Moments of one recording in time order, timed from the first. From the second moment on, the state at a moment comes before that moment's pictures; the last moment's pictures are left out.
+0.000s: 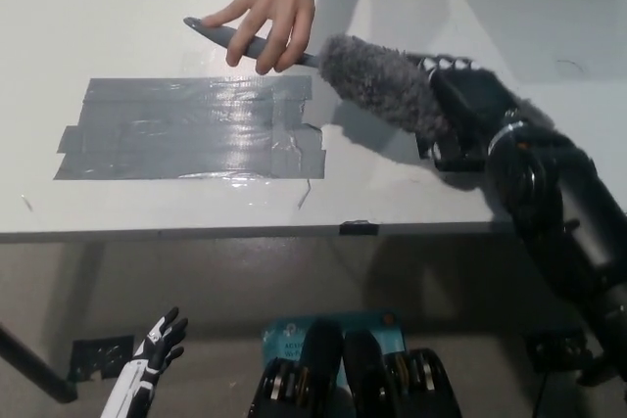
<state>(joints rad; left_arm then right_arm) 0.15 0.18 -0.02 0.02 0.04 -0.17 -0.12 -0.83 -0.25 0.35 0.44 -0.84 0.24 0.28</state>
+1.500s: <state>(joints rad) 0.14 0.18 -0.02 -0.01 0.07 -0.14 -0.12 -1.05 -0.41 0.34 0.83 -0.71 -0.10 0.07</state>
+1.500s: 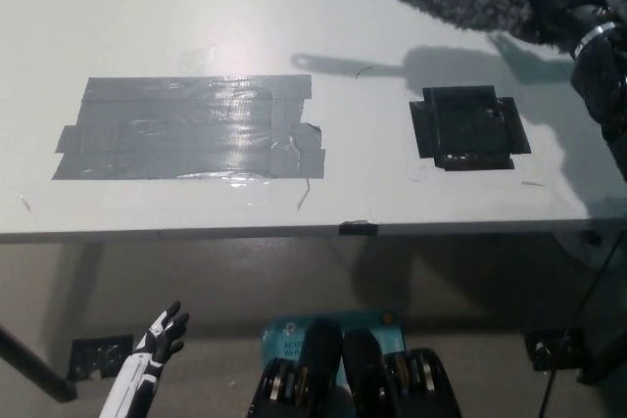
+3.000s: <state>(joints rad) 0.14 0.18 -0.02 0.01 0.07 -0.14 -0.12 -0.99 -0.41 0.05 0.73 -0.21 0.23 0.79</state>
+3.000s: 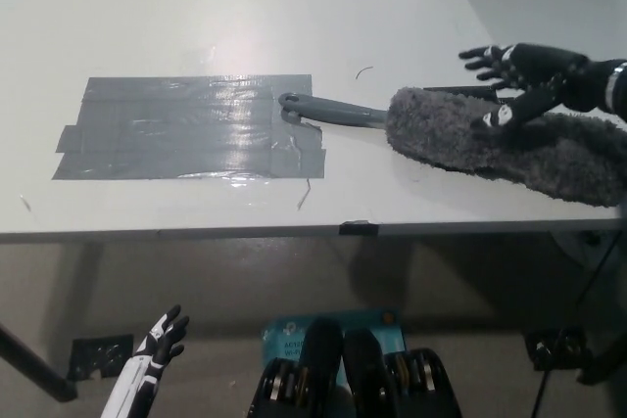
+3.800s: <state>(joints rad) 0.13 0.18 -0.02 0.01 0.07 -0.13 -0.12 -0.50 -0.32 -0.15 0.05 -0.02 0.30 0.70</state>
